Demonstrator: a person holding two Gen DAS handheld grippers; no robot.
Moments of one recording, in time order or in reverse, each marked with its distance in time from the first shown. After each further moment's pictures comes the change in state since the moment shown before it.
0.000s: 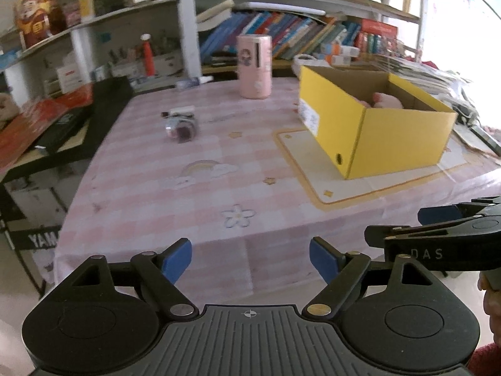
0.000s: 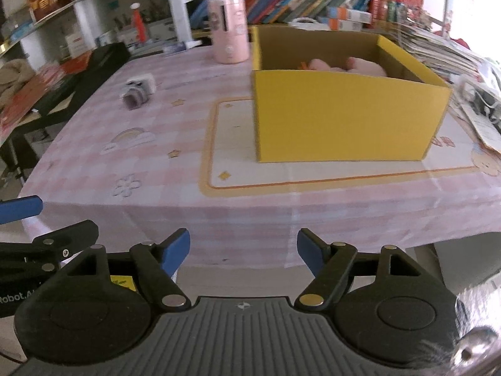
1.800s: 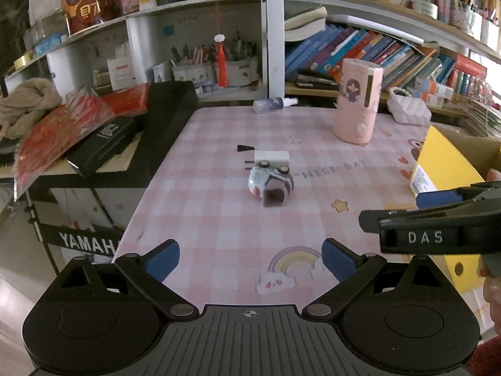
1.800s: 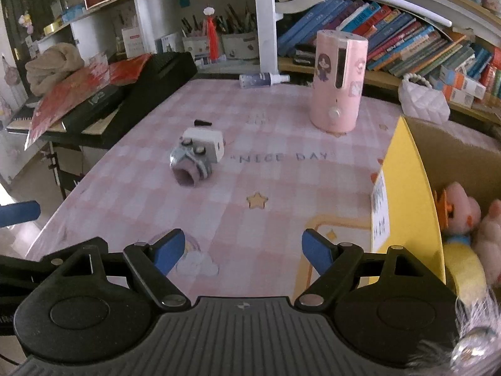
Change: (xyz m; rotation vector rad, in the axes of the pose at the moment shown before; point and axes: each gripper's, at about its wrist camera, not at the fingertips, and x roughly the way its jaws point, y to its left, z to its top) left arm 0.100 0.089 0.098 -0.148 -0.017 0.189; right arm 0.131 0.069 0.165 -0.209 -0.047 0.192
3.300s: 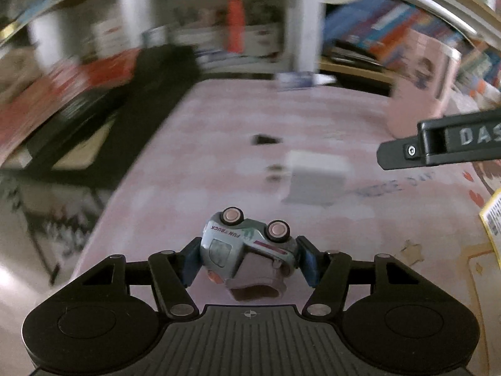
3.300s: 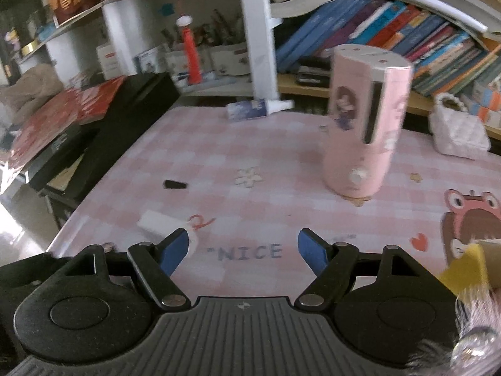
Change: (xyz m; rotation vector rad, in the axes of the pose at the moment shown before) left arm 0.135 0.022 0.032 -0.094 0.095 0.032; right arm 0.109 -0.020 0.094 0.014 0.014 0.053
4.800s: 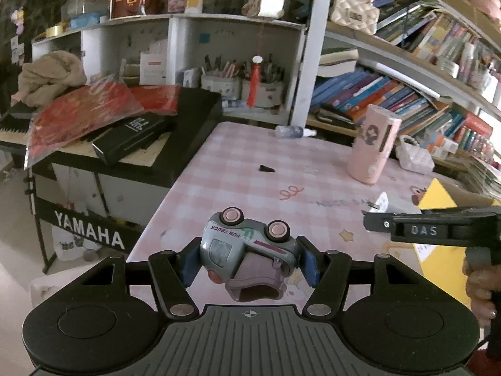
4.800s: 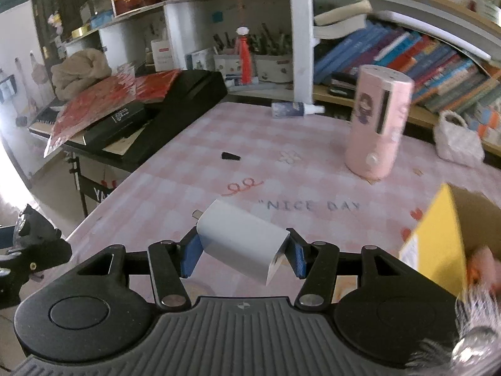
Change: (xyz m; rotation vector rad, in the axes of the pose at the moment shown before) left arm -0.163 0.032 -0.055 -0.087 -0.168 -0.088; right arm -0.104 0.036 -0.068 -0.067 -0.055 0.029
